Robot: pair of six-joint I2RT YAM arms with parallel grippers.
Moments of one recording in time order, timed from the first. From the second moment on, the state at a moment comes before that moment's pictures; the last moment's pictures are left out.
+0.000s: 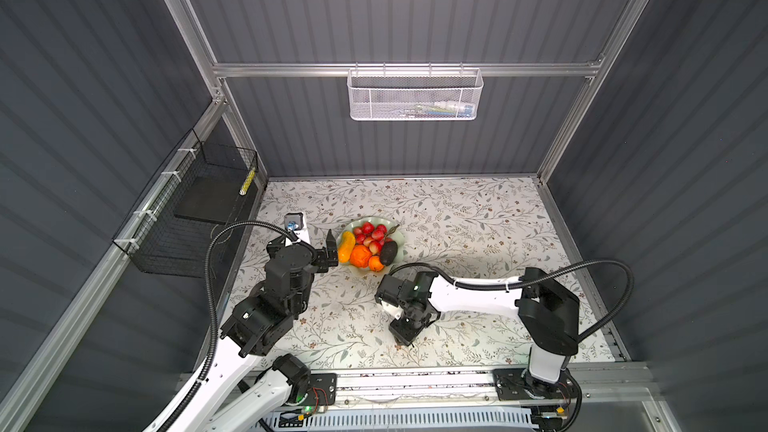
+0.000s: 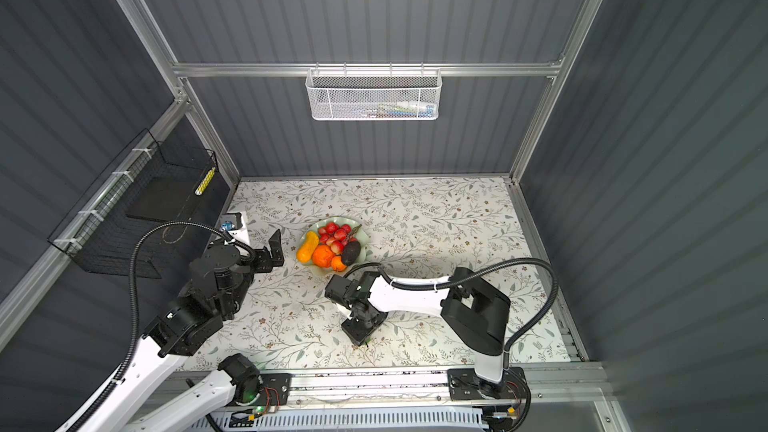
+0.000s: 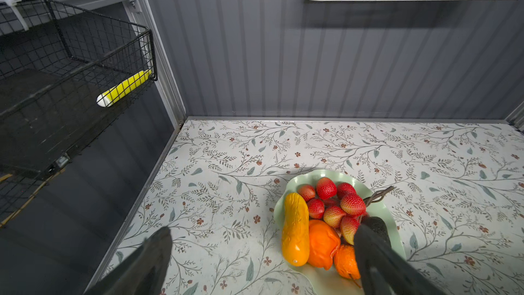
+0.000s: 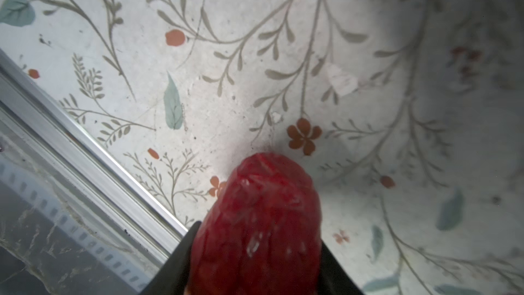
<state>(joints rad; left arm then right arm) -0.65 0.69 0.89 -0.52 -0.64 -0.18 1.14 1.79 1.24 -0.86 -0.15 0.31</state>
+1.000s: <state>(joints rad) -0.65 0.59 0.70 -0.52 -0.72 -0.30 0.90 2.12 1.80 -0.73 -0.09 0.15</state>
